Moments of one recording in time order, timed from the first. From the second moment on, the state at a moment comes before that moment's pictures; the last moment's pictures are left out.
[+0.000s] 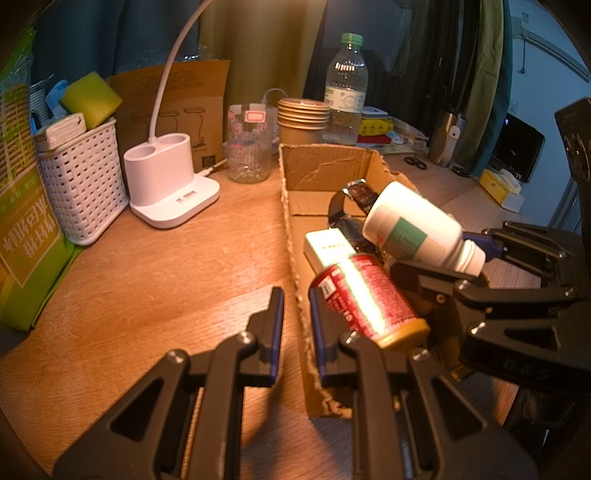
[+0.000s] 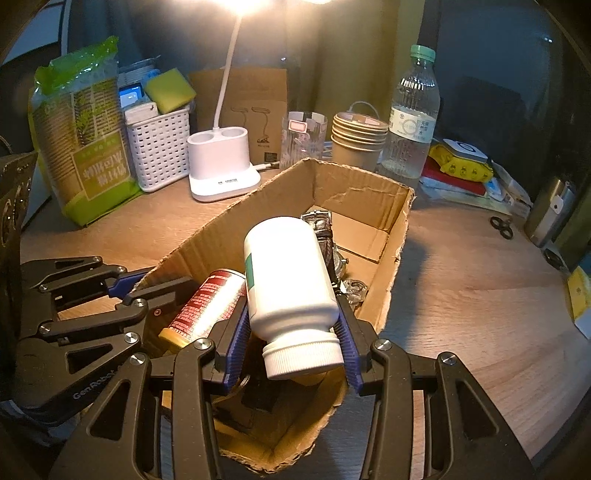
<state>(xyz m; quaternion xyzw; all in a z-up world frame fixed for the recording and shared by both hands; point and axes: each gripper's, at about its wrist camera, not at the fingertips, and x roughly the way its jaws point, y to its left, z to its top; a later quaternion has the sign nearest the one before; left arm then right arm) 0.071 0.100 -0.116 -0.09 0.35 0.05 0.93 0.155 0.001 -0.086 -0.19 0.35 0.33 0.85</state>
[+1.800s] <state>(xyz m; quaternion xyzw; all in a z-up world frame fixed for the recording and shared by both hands) 0.076 0.096 -0.112 -0.07 0.35 0.06 0.93 0.151 -0.094 -0.041 -0.10 0.32 0.23 0.92</state>
